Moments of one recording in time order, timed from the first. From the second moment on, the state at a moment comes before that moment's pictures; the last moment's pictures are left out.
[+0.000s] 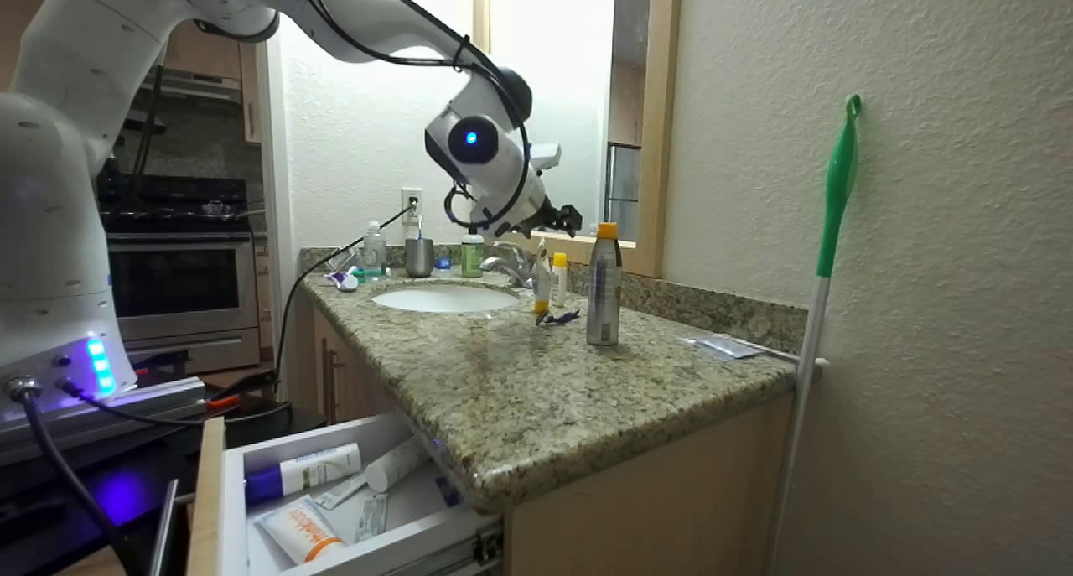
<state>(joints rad) -0.56 0.45 -0.46 -1.92 1.72 2.16 0.83</state>
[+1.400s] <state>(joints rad) -0.33 0.11 -0.85 -1.83 0.55 2.18 1.17</state>
